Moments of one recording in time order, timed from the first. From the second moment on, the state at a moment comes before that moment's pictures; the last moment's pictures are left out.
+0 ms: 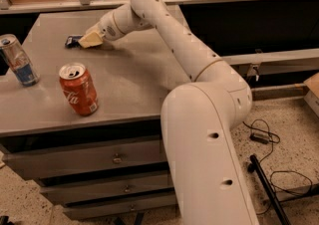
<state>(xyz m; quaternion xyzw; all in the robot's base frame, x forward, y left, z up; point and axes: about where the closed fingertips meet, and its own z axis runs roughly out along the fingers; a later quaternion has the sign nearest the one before) 0.798 0.236 0.833 -0.55 0.66 0.33 0.40</state>
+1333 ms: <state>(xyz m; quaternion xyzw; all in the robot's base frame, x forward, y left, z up) 0.798 0.236 0.833 -0.55 0.66 0.33 0.40</state>
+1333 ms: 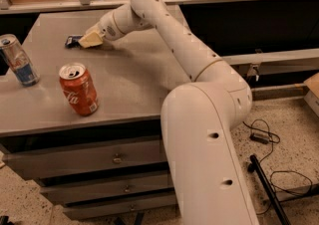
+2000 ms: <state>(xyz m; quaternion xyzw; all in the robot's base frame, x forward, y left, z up) 0.736 0.243 0.960 -0.61 0.58 0.28 0.46</state>
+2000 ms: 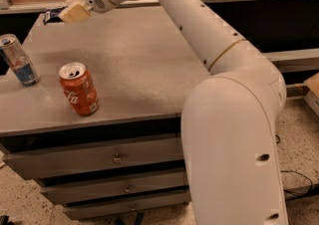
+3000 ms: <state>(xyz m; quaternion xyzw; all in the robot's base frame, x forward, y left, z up) 0.657 0.158 0.988 -0.51 0.63 0.30 0.51</state>
